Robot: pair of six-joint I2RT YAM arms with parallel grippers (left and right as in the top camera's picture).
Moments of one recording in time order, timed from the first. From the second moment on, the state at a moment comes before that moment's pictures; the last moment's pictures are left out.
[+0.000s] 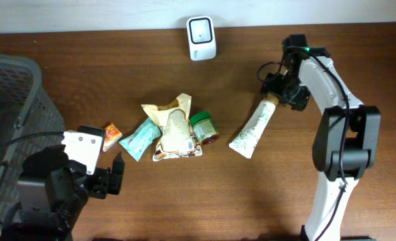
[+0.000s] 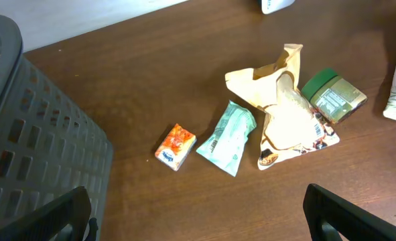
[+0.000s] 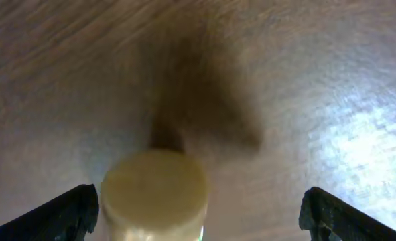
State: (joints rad) left arm -0.12 0.76 1.22 -1.15 -0.06 0.18; right arm 0.01 2.22 1.78 -1.04 -0.06 0.50
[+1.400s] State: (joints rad) left arm -0.12 0.76 1.22 -1.15 -0.06 0.18; right arm 0.00 2.33 2.39 -1.46 -1.20 -0.10
